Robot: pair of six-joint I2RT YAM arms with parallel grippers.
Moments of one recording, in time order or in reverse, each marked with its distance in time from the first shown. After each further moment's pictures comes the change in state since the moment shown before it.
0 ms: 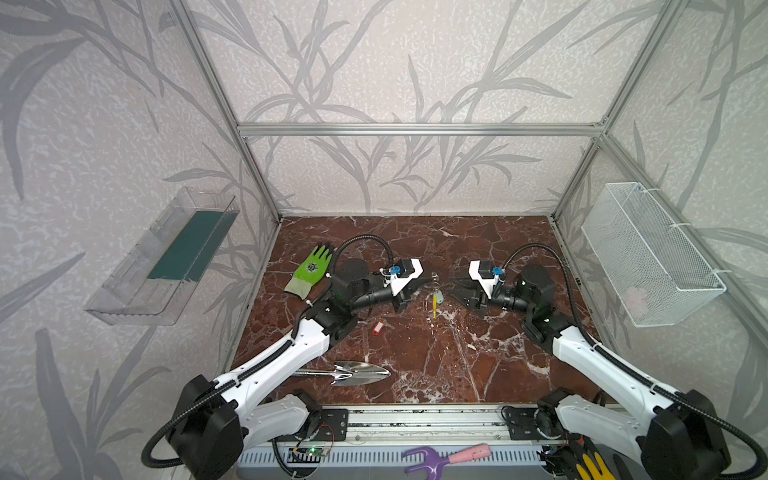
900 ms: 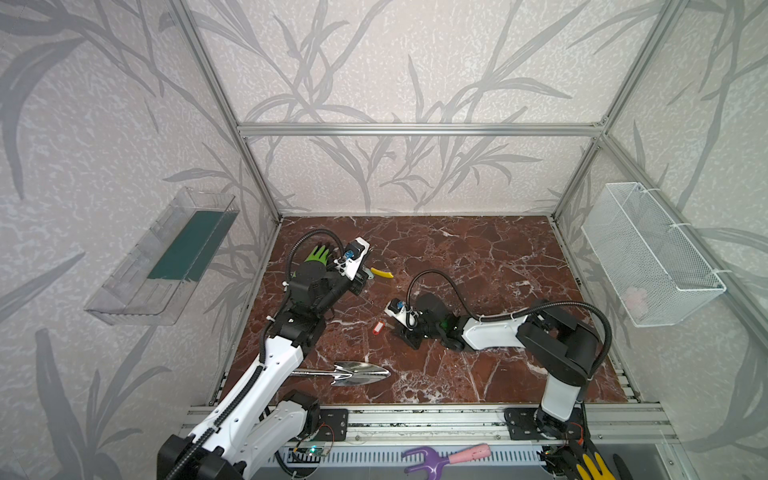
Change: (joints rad) left arm 0.270 -0.214 -0.082 -0.122 -0.358 0.033; right arm 0.499 0.784 0.229 0.055 0.558 0.076
